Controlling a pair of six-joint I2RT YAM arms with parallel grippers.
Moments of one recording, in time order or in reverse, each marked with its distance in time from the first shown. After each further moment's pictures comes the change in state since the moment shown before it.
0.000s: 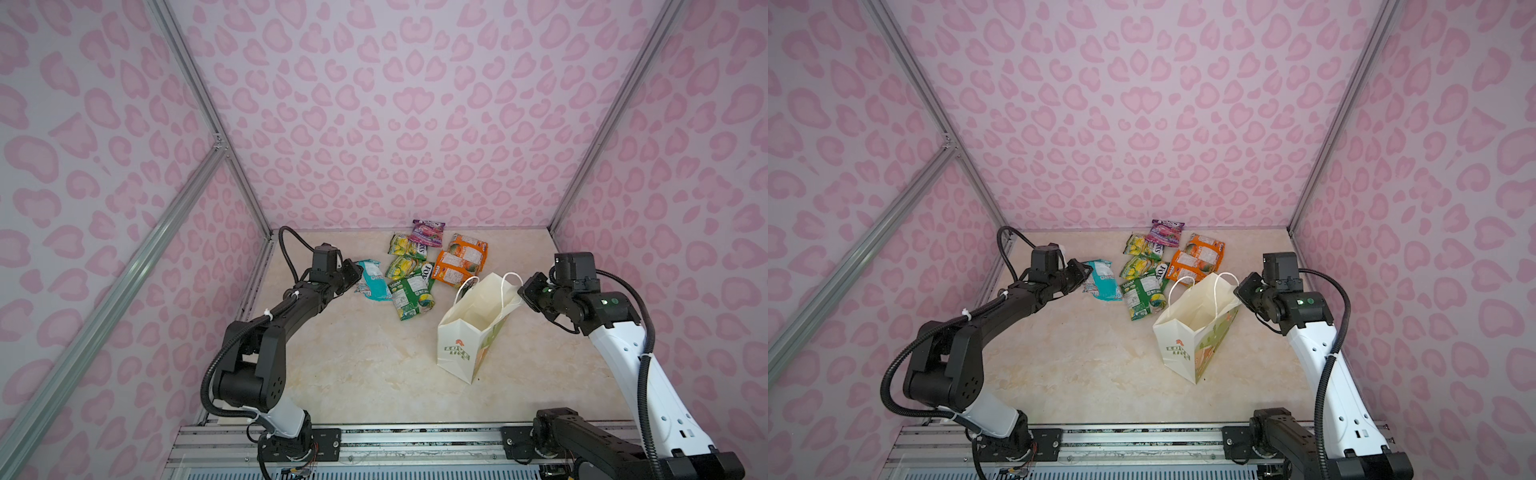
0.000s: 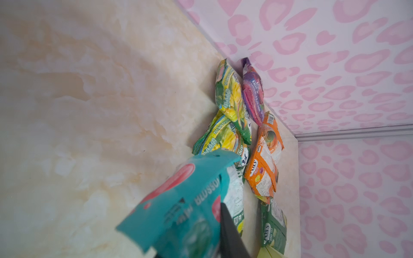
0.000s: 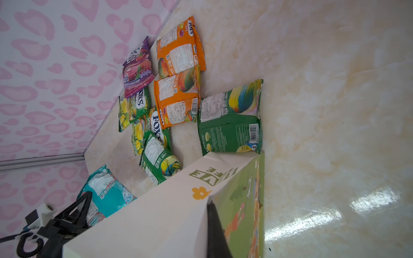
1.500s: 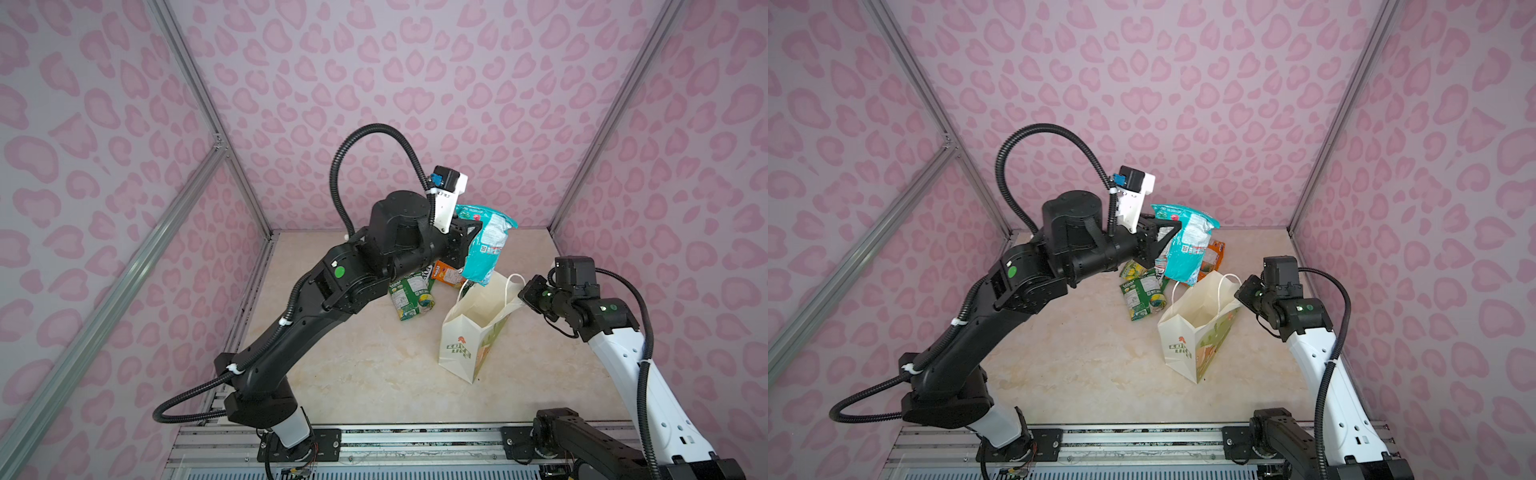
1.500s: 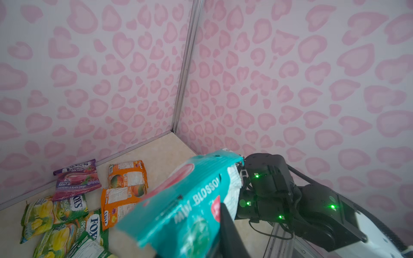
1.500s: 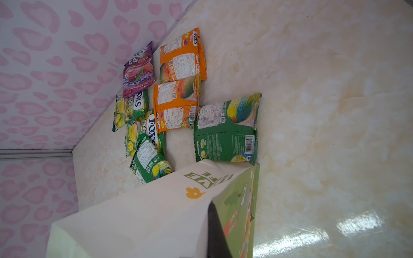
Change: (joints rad) left arm -0.821 0.119 1.237 -0.702 -0.350 0.508; right arm -0.001 -0.037 -0.056 0.064 0.032 -0.095
